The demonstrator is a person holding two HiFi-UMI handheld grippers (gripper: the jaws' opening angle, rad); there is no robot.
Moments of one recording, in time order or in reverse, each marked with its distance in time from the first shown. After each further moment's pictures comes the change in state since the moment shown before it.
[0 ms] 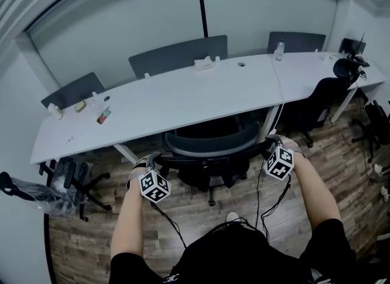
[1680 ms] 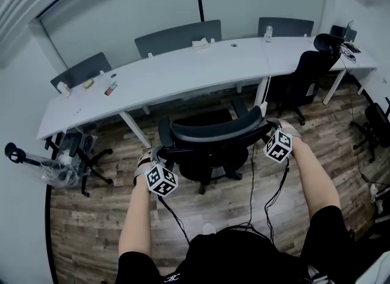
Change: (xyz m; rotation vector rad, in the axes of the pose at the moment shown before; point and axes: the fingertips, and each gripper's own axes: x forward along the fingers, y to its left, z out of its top) left arm -0.187 -0.178 0.000 -0.084 -0.008 0.071; right arm -0.151 0.137 -0.063 0.008 0.003 -0.069
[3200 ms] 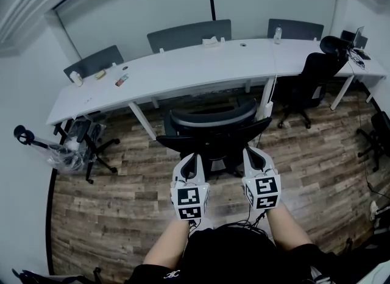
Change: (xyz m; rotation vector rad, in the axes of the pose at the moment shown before) left arm -0.152 -0.056 0.157 -0.849 -0.404 0.188; right arm -0.192 0.076 0.107 0.839 -0.595 -0.101
